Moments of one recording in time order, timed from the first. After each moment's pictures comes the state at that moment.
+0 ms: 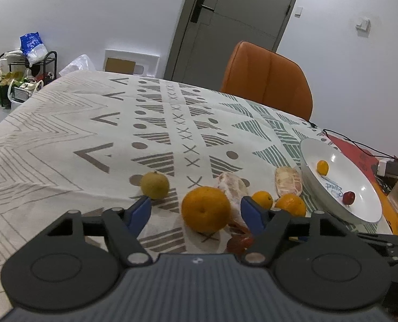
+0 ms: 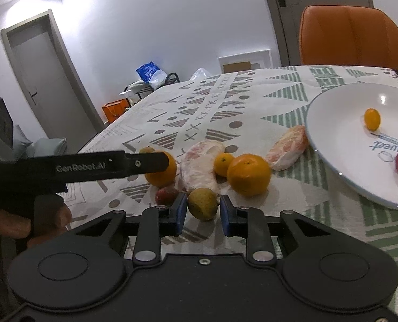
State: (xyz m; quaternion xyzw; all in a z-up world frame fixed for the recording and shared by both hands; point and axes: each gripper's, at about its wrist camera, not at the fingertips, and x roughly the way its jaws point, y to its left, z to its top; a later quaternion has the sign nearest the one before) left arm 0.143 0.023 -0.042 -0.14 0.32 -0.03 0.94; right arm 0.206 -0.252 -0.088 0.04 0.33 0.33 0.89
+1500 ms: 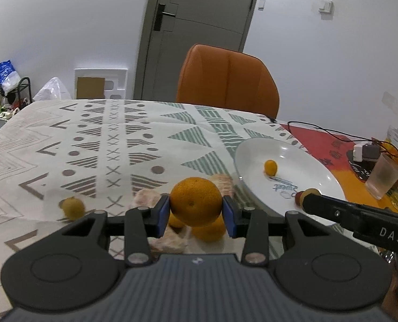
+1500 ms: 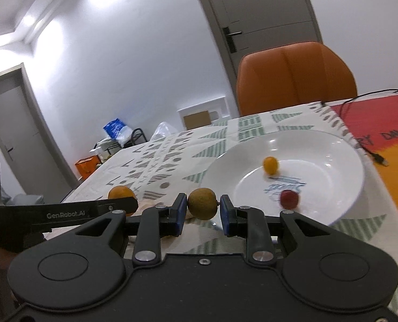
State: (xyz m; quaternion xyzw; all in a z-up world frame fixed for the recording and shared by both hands) left arm 0.148 -0.060 -0.009 -0.08 0.30 -0.07 0.95; right arm 0.203 -0.355 -0.057 0.11 0.24 0.24 0.93
